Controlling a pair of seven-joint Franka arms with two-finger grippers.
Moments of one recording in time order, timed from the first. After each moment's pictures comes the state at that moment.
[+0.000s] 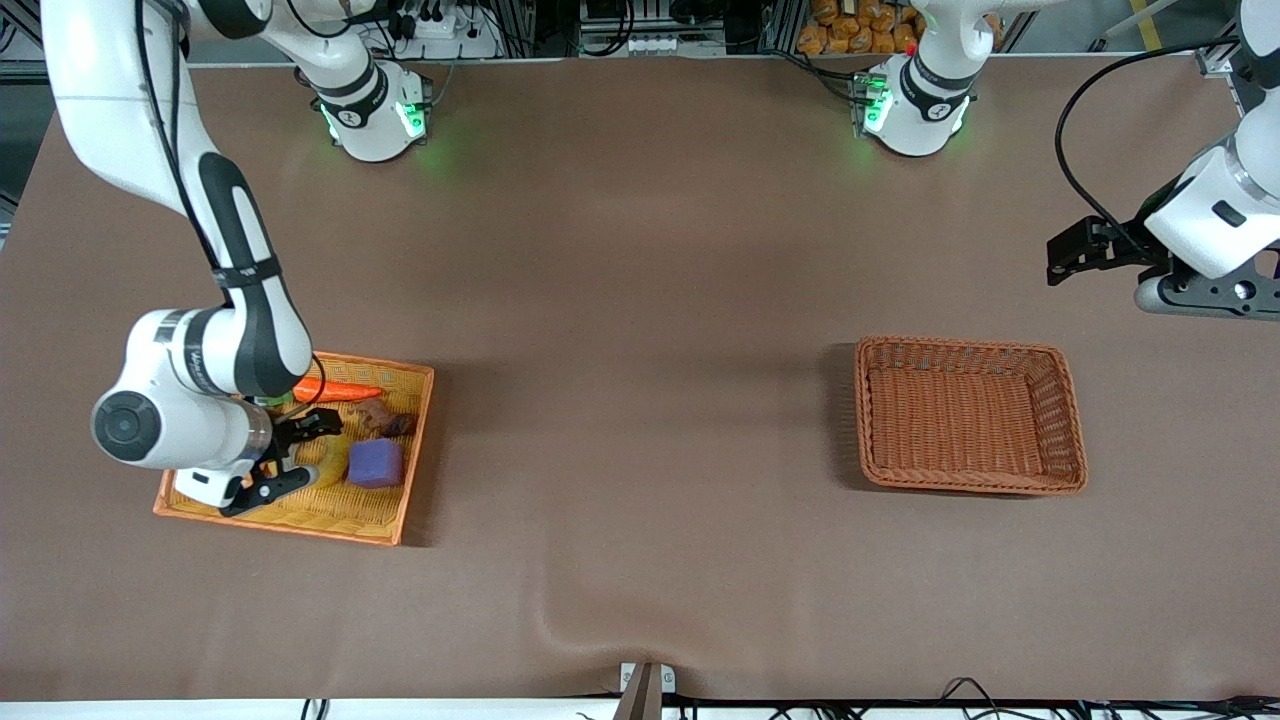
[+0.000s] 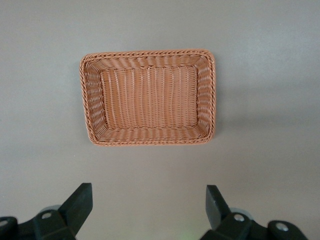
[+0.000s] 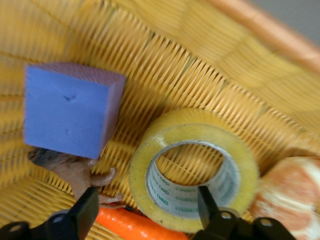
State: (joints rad) left arm 0.05 0.06 -0.16 -1.54 0.02 1.55 -0.01; right arm 0.11 0.65 -0.11 -1.61 0.08 2.05 -0.43
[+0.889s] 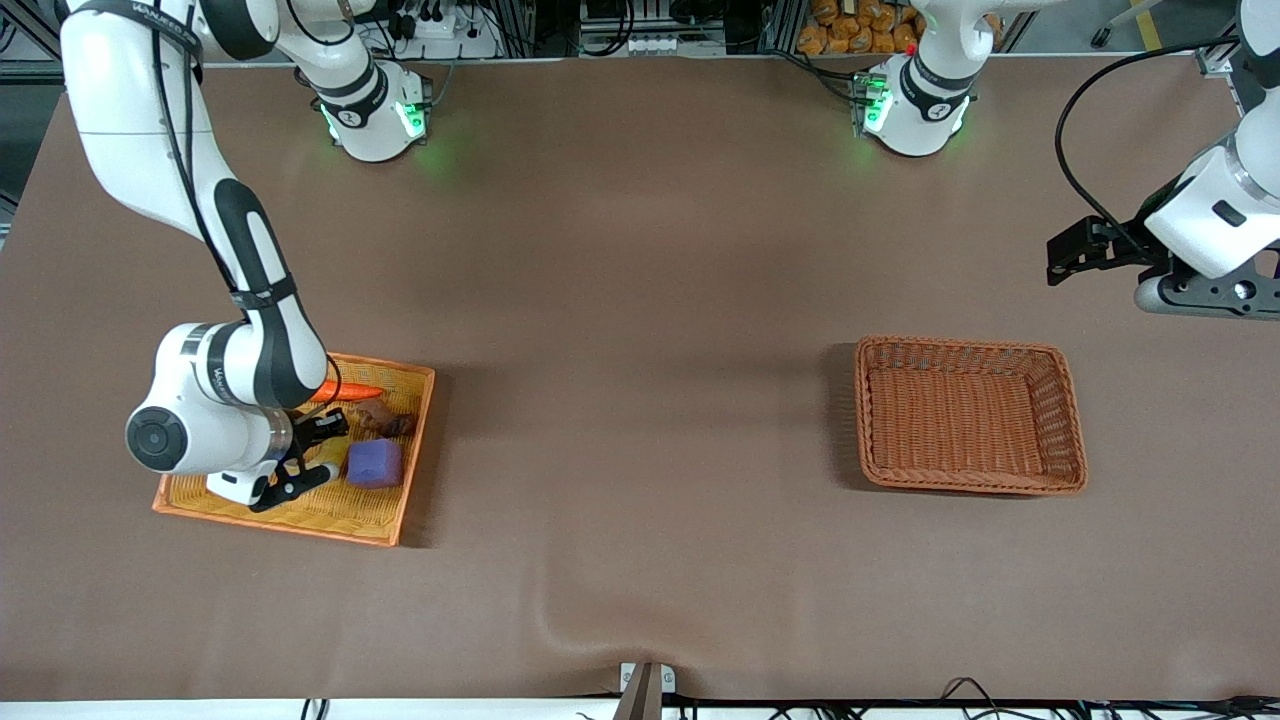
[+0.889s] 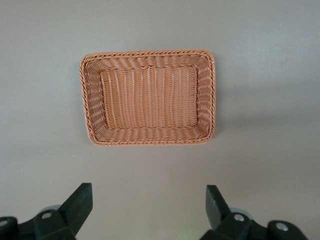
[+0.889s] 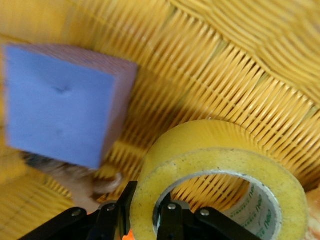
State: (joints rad) left arm 0.05 0.06 -0.16 -1.54 0.02 1.55 -0.01; right arm 0.11 0.67 -0.11 -1.60 0.13 2.02 -0.48
